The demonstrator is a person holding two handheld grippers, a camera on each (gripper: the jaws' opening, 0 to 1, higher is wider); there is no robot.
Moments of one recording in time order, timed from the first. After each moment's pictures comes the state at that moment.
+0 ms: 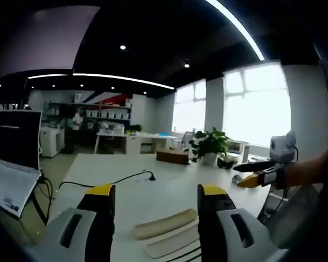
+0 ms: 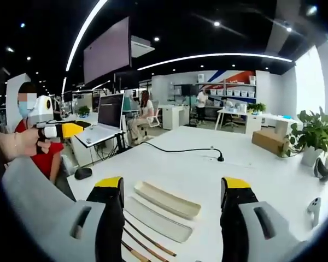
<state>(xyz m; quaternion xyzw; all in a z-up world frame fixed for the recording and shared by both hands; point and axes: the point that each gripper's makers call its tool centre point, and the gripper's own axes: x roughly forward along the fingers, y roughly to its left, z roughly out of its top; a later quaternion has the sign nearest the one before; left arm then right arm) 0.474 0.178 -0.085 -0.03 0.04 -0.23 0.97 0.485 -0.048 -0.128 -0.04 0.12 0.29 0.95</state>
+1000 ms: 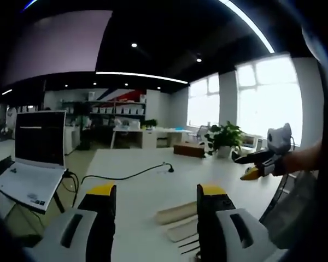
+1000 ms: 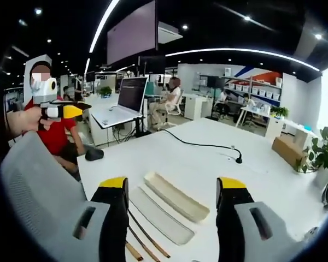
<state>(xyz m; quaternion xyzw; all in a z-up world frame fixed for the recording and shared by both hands) 0.452 0.232 -0.096 -0.01 0.06 -0.17 0.98 0.499 -0.017 -0.142 -0.12 0.15 0.39 0.90</state>
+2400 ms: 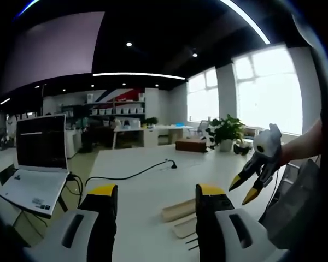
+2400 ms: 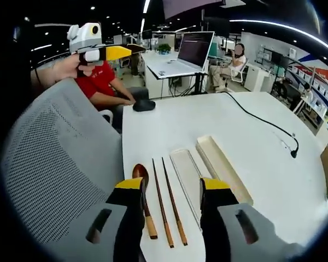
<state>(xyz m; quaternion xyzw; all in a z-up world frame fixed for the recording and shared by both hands) 0.451 0.238 -0.098 0.02 0.06 -0.17 0.98 0.453 0.031 -0.223 -0.22 0.28 0.57 0.74</state>
